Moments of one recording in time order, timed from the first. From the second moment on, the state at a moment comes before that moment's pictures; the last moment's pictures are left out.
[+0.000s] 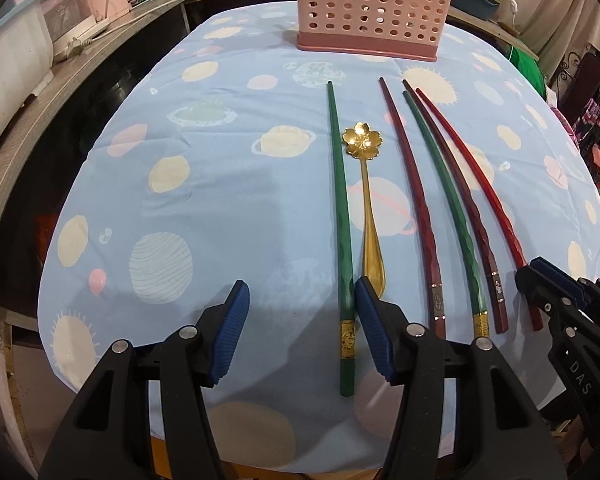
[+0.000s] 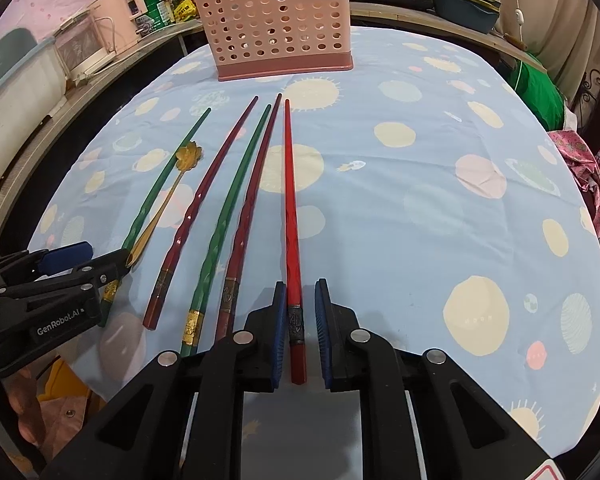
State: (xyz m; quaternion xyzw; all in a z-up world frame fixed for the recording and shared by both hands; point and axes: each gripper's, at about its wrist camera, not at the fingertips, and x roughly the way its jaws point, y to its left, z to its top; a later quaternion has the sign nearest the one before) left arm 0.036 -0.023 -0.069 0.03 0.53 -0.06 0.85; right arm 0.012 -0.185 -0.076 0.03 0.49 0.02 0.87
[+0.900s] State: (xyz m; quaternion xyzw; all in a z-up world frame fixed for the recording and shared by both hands) left arm 0.040 -0.010 -0.054 0.02 0.52 -0.07 0.85; right arm 0.017 -0.179 -0.067 0.03 0.49 0.04 0.87
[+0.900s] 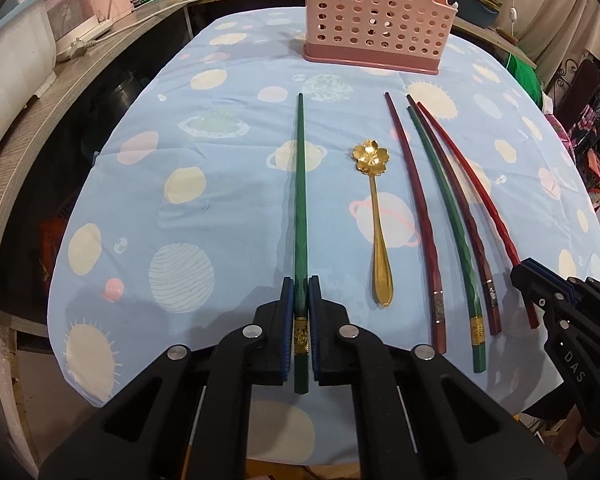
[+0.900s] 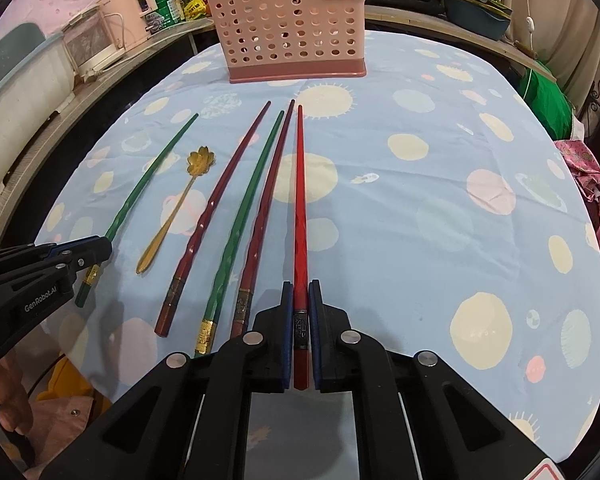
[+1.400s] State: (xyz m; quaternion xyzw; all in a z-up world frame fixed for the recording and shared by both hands) left arm 0.057 0.000 0.002 0.01 0.48 -0.06 0.87; right arm 0.036 -0.195 -0.001 0.05 0.43 0.04 0.90
